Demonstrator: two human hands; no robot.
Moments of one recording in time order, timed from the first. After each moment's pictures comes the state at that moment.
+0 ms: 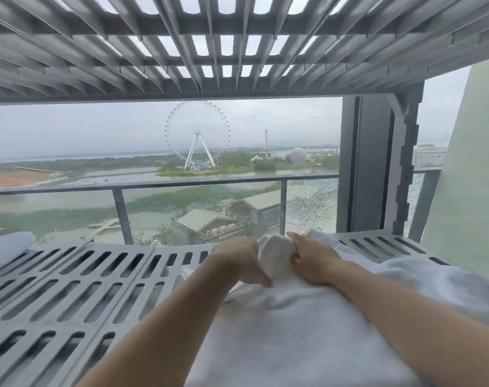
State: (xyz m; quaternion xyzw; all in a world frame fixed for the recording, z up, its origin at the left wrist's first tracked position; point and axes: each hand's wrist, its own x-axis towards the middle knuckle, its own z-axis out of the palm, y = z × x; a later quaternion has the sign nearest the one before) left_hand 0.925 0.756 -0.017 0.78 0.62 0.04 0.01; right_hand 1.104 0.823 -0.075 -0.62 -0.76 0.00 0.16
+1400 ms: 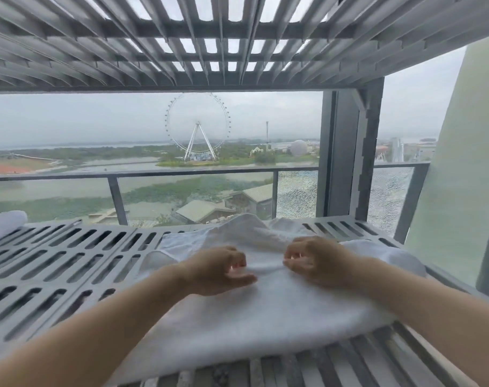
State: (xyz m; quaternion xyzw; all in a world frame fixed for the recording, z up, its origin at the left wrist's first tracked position) left_hand 0.940 0.709 -0.063 0.89 0.45 0.10 -0.02; right_hand 1.188 0.729 -0.070 -0.46 -0.87 -0.03 0.18
